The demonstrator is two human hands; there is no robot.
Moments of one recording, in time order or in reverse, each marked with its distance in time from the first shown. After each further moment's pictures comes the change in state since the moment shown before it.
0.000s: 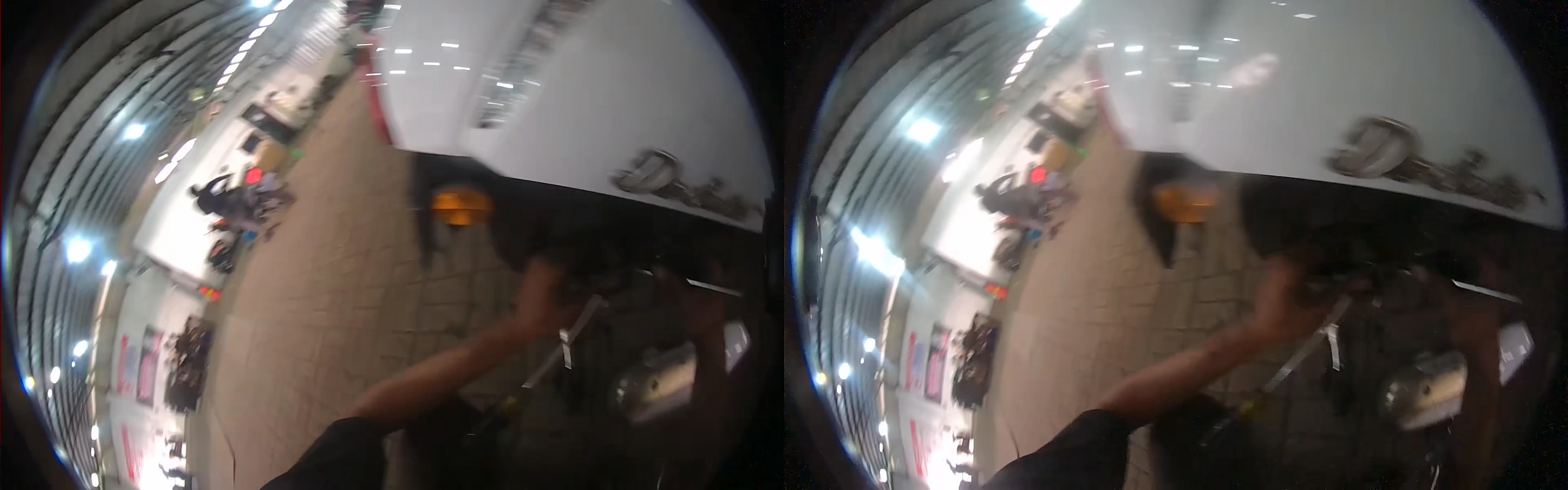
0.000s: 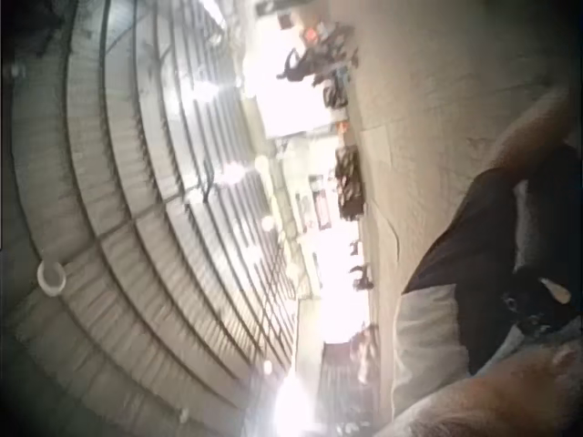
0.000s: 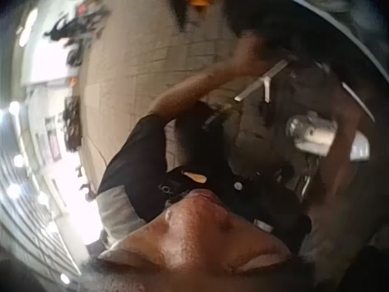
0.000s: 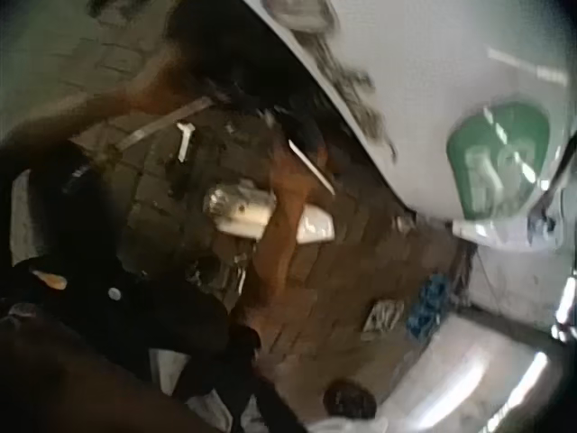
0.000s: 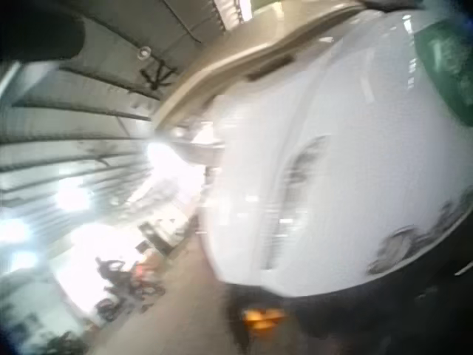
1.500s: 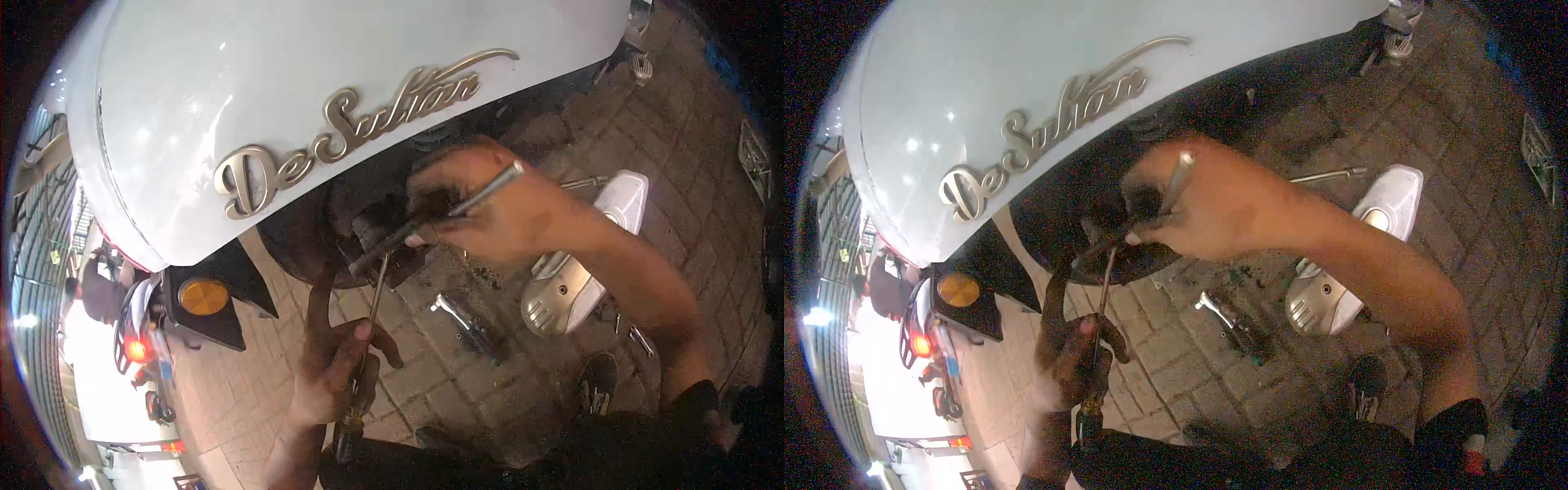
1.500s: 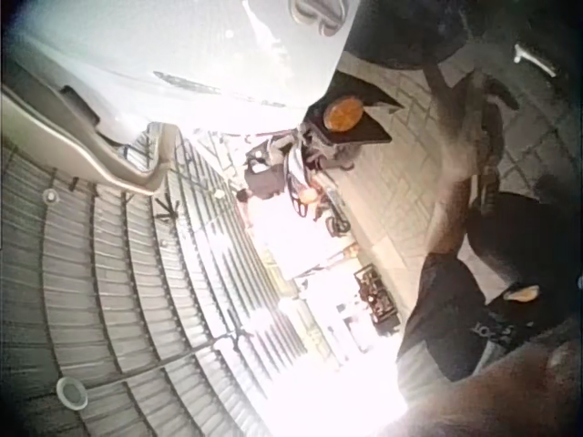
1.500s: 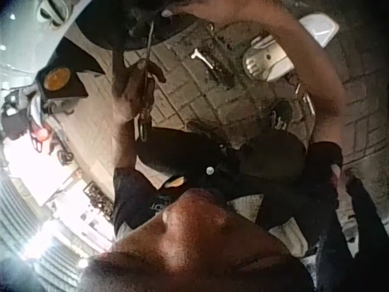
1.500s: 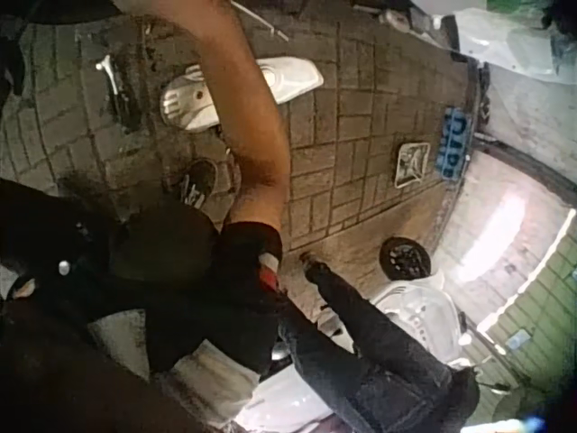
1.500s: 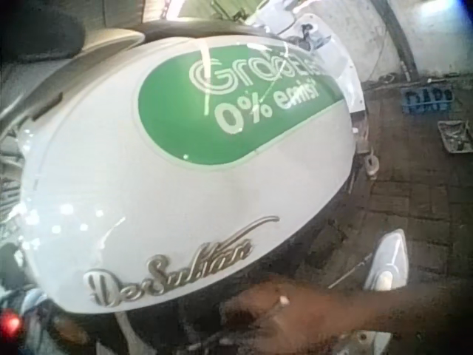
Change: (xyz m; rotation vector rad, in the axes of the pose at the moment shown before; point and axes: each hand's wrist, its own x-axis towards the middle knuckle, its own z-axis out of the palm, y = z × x) left_hand -0.017 0.090 -0.063 -0.496 -0.352 -0.929; right_hand 0.015 -0.034 0.022 -0.269 -0.162 -0.514
